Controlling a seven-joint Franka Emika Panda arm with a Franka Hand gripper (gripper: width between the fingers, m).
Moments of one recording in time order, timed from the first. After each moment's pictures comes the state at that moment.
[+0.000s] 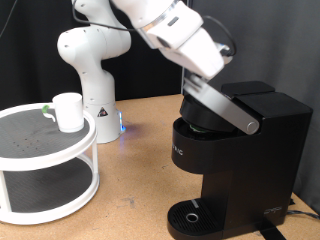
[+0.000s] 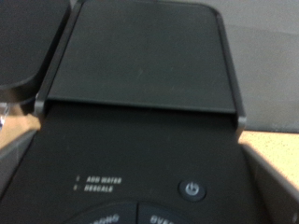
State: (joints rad) arm 0.43 -0.18 -0.40 -2.21 0.70 2.04 -1.11
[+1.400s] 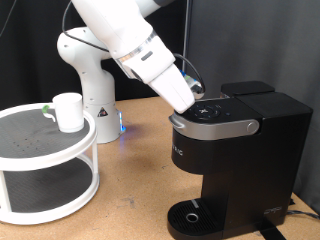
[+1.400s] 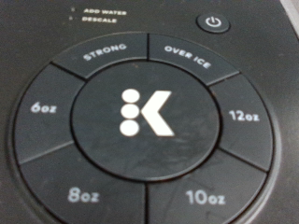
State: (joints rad) arm 0.42 -0.13 -0.46 -2.29 0.68 2.13 -1.19
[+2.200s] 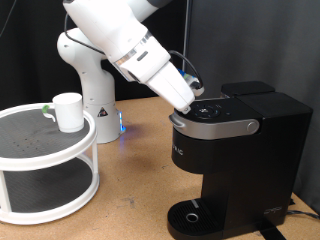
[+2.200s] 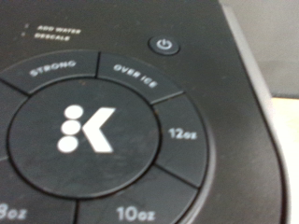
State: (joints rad) arm 0.42 -0.13 -0.46 -2.31 0.82 2.20 -1.30
